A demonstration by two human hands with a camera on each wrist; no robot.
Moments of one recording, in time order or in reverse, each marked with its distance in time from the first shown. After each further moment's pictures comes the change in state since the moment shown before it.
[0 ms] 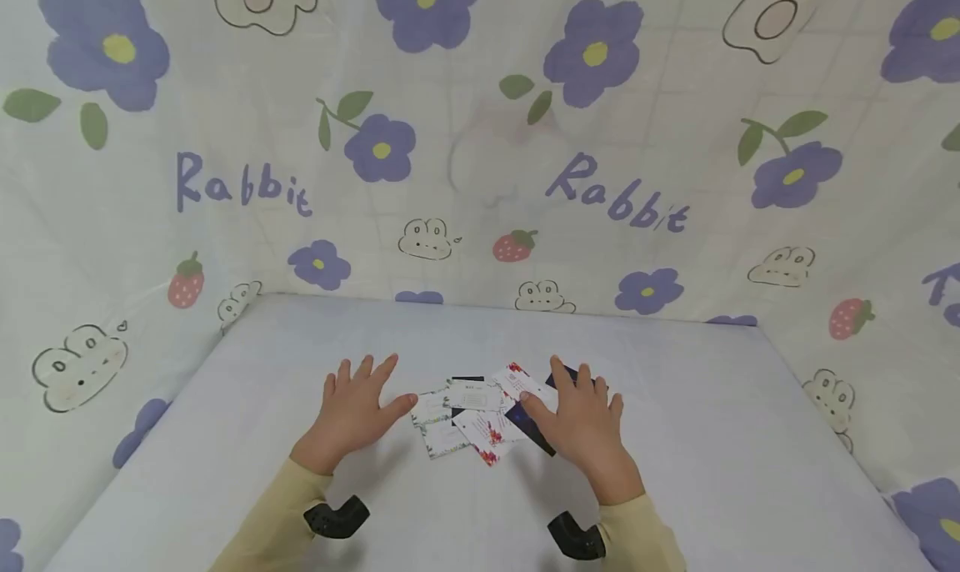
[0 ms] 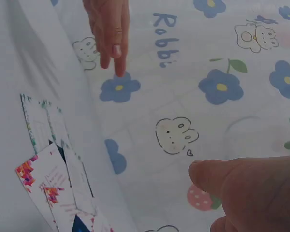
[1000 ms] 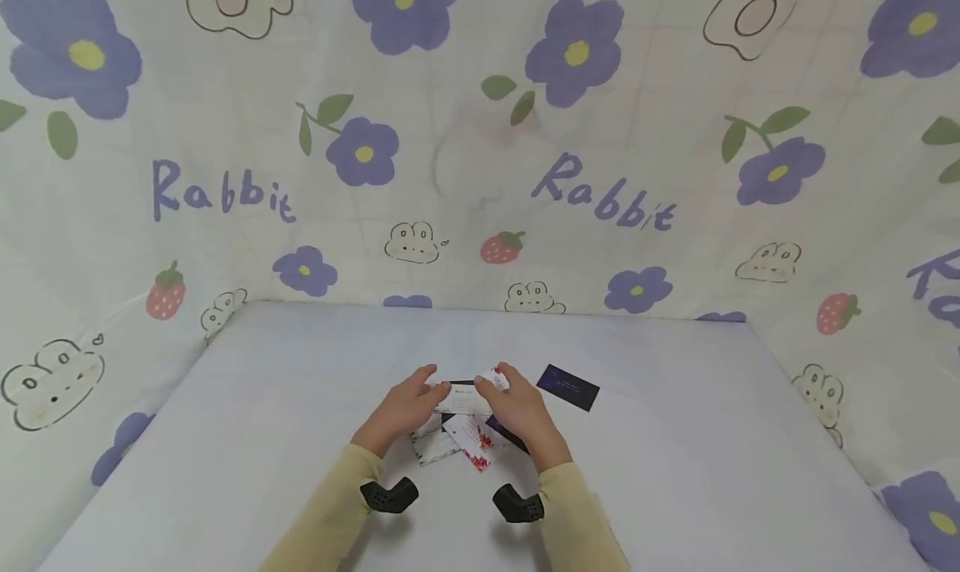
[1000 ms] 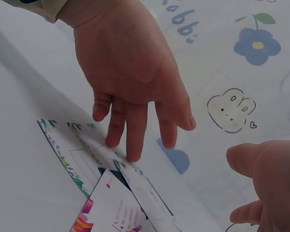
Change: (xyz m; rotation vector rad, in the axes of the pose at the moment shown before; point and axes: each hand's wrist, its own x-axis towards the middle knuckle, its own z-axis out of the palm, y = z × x) left_hand 0.058 0.023 0.072 -0.396 -0.172 -0.101; right_hand 0.060 -0.015 0.066 0.434 -0.094 0.119
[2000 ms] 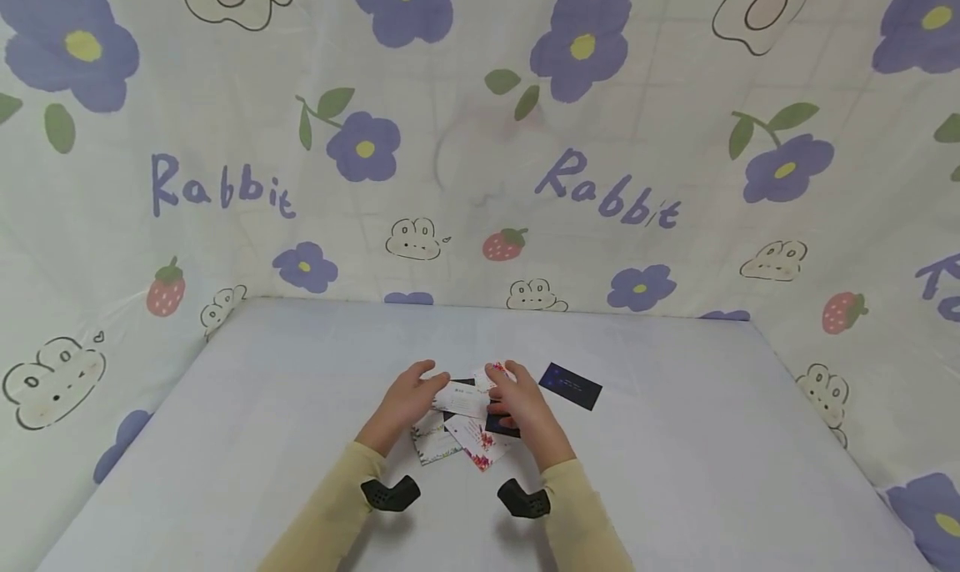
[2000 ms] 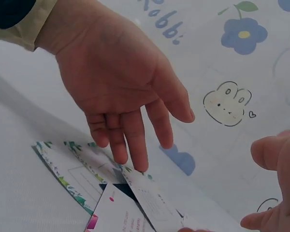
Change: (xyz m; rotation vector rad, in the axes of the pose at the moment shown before) left_hand 0.007 0.002 0.006 -0.199 0.094 -0.085; right_hand 0.006 0.003 -0.003 0.519 -0.143 0.175
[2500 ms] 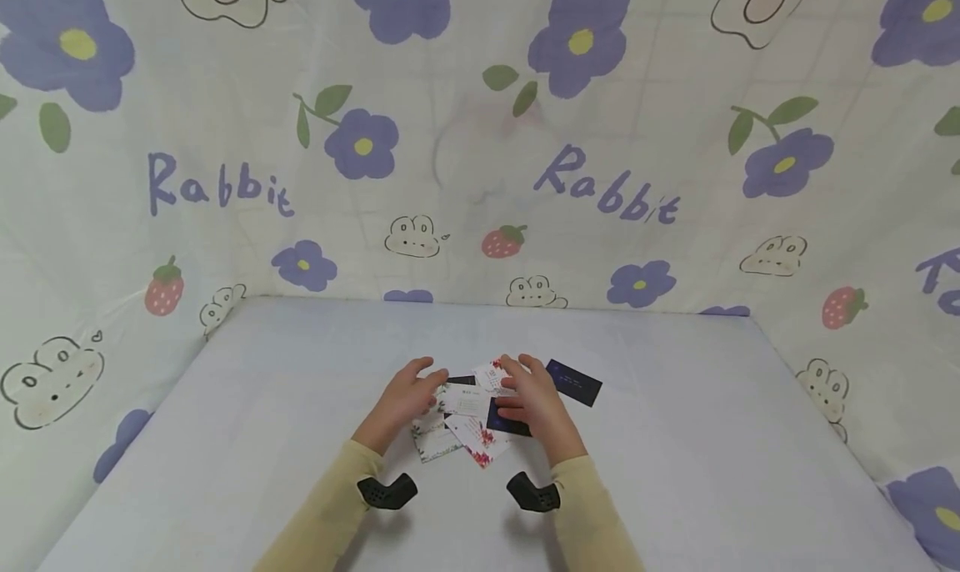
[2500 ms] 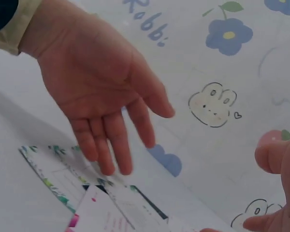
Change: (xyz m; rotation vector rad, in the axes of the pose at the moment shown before) left_hand -0.005 0.002 -0.004 -0.039 -0.031 -0.004; right_hand -0.004 -0.003 -0.010 0.099 0.041 -0.024
